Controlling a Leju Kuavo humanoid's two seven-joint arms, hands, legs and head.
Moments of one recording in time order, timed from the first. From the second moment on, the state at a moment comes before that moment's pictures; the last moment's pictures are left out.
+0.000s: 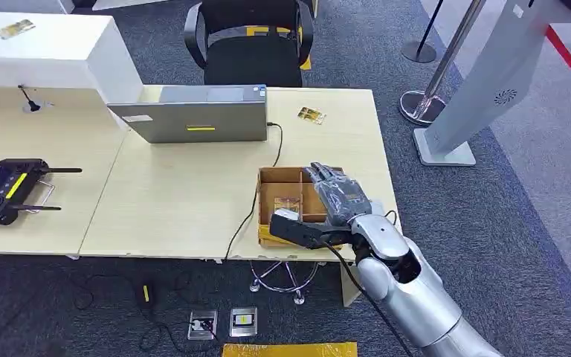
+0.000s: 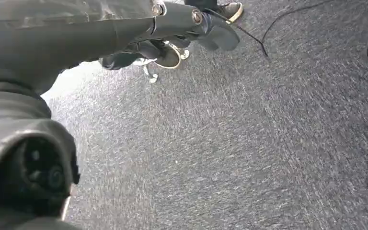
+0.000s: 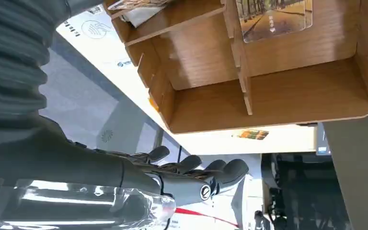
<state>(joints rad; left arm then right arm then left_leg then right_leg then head) -0.14 0.44 0.09 -0.22 -0.58 0.21 -0.13 -0.47 -0.18 0.56 -1.50 0.93 0.35 0.31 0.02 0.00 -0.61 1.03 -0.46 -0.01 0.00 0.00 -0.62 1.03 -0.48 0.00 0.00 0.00</state>
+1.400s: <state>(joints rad) -0.13 0.37 0.10 -0.21 -0.56 0.23 -0.08 -0.43 -0.16 0.56 -1.52 0.92 0.39 0.33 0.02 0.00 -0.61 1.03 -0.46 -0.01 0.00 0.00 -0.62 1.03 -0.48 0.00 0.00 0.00</state>
